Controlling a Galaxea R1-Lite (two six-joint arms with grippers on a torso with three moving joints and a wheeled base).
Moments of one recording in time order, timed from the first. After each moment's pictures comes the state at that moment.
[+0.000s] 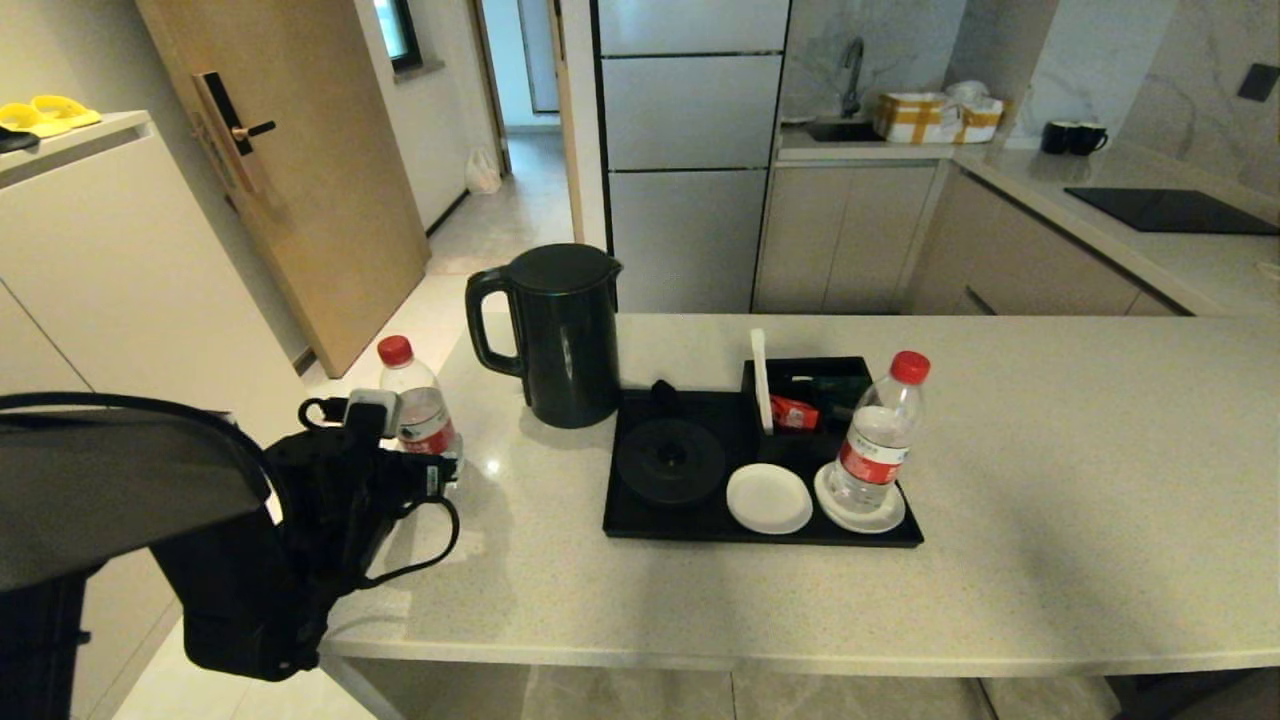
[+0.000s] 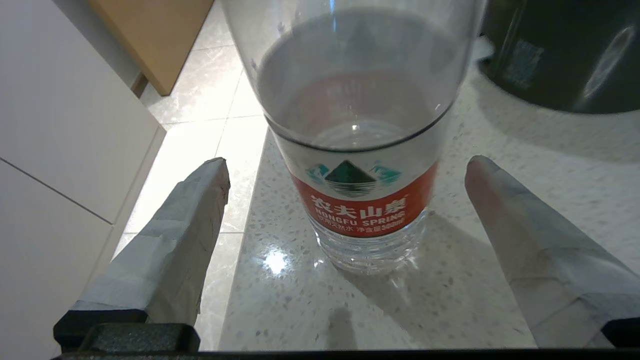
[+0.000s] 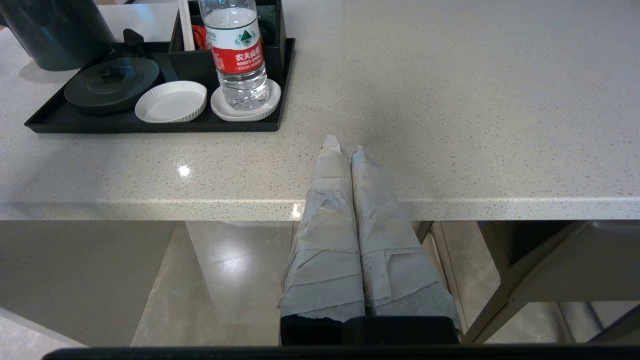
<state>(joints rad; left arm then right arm) -0.15 2.20 -0.58 -1.52 0.23 0.16 0.00 0.00 0.00 0.01 0.00 0.00</state>
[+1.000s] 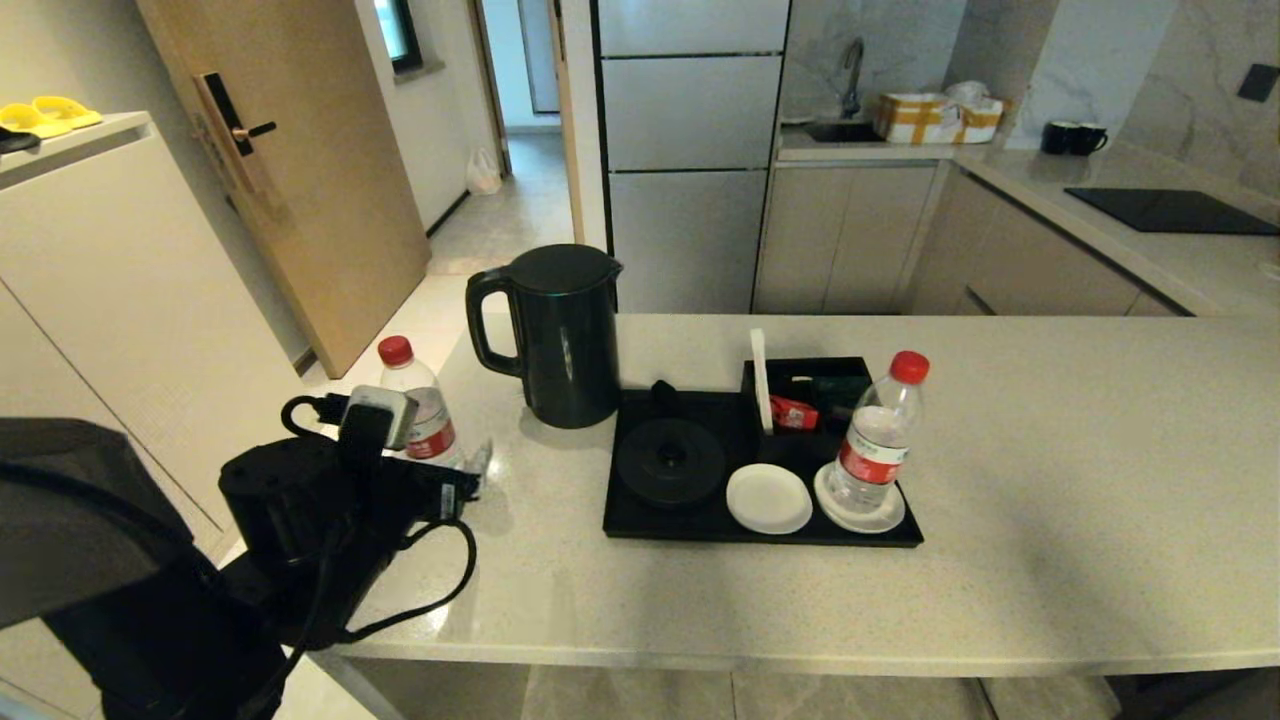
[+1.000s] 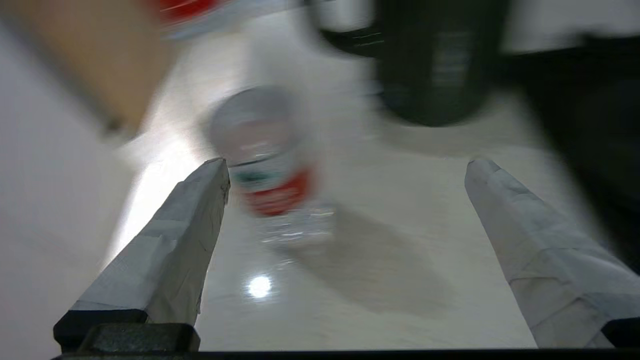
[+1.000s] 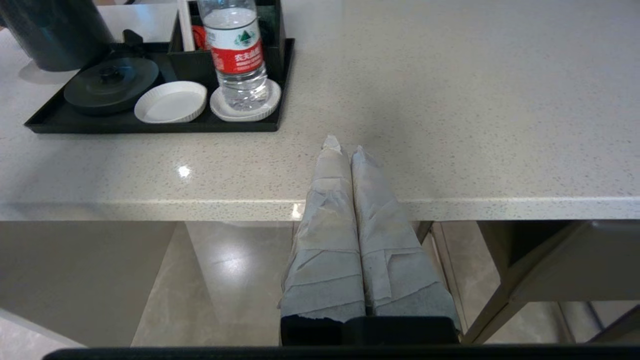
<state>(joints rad) -0.33 1.96 -0.38 -1.52 0.24 0.19 0.00 0.00 0.00 0.01 0.00 0.00</state>
